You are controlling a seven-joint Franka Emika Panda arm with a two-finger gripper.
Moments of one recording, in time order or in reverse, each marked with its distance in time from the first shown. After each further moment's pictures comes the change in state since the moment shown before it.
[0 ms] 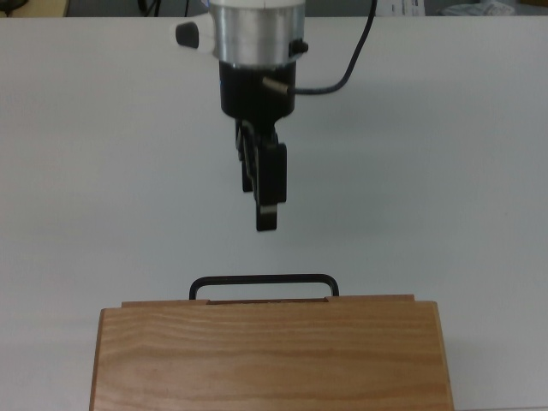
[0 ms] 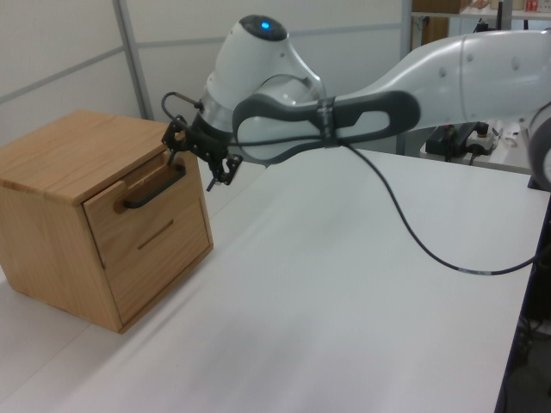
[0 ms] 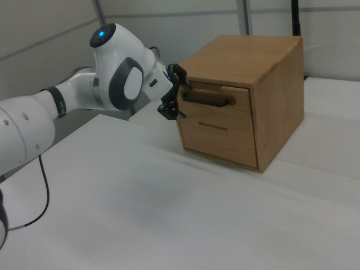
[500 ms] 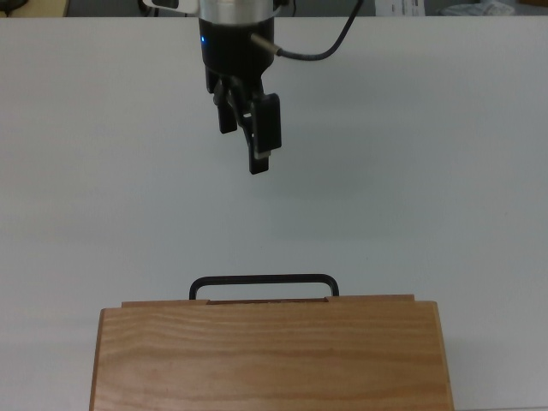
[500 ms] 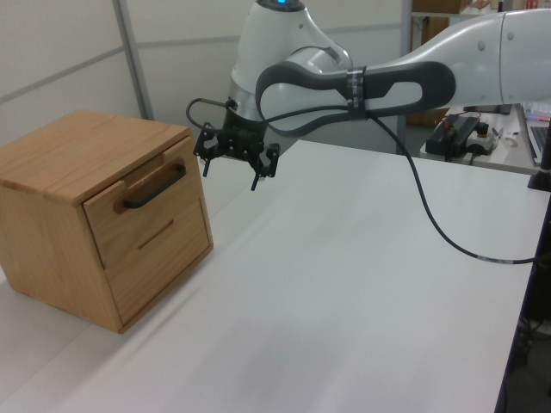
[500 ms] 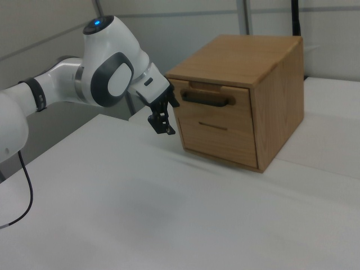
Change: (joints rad) arm -0.031 -0.156 -0.003 -0.123 0.095 -0.245 -0.274
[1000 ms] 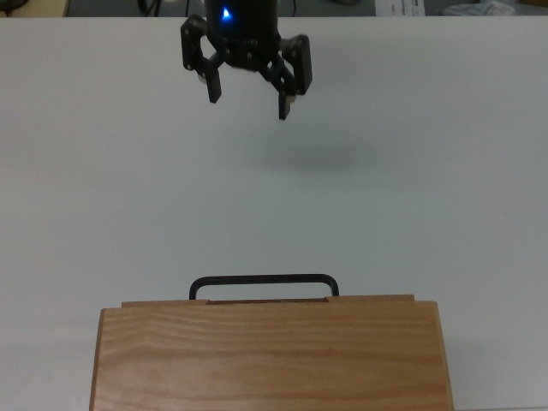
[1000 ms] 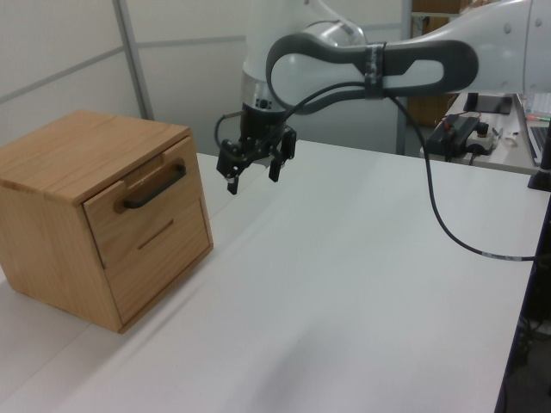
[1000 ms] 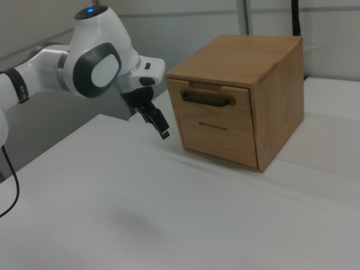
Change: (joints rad) arm -0.002 -0.068 -0.001 -0.008 0.058 -0.215 -0.793
